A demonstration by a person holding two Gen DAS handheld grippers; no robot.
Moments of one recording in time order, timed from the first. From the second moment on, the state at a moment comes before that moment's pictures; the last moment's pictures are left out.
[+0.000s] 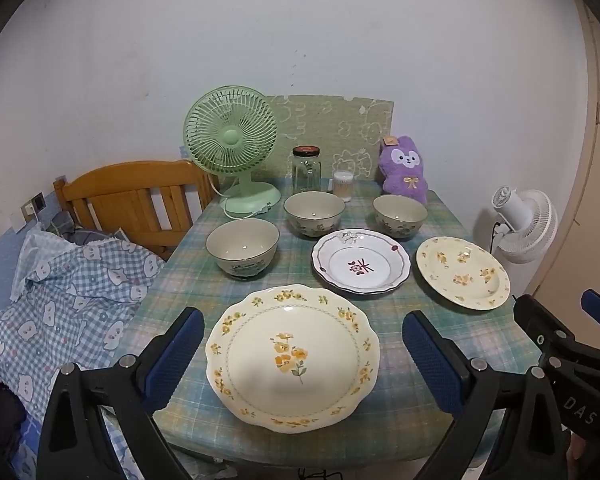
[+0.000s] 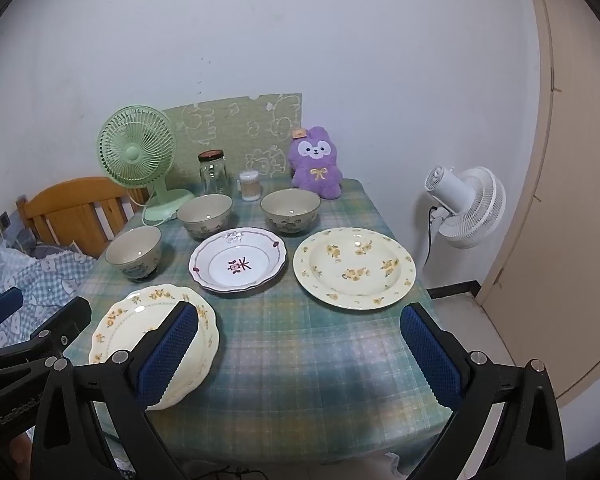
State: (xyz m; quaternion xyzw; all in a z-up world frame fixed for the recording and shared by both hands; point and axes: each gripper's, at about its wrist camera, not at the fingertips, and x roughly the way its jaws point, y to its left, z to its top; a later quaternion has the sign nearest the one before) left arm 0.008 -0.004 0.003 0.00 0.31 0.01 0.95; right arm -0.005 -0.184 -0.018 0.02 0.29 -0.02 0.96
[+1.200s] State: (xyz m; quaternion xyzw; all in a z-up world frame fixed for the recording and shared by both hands) left arm 0.102 0.079 -0.067 0.02 0.40 0.03 0.92; right arm 0.099 -0.074 -0.065 0.01 0.38 -0.01 0.92
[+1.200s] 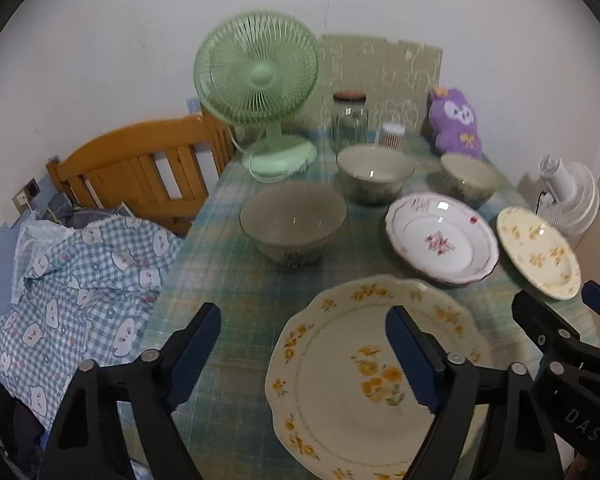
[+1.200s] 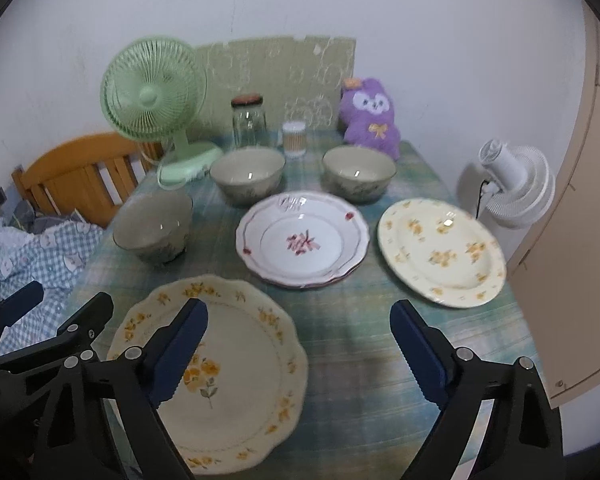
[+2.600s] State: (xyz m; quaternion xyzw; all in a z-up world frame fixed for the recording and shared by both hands) left arm 0.166 0.087 -0.164 0.04 0.54 -0.03 0.84; right arm 0.159 -0.055 -0.179 0.02 0.55 -0.05 0.83
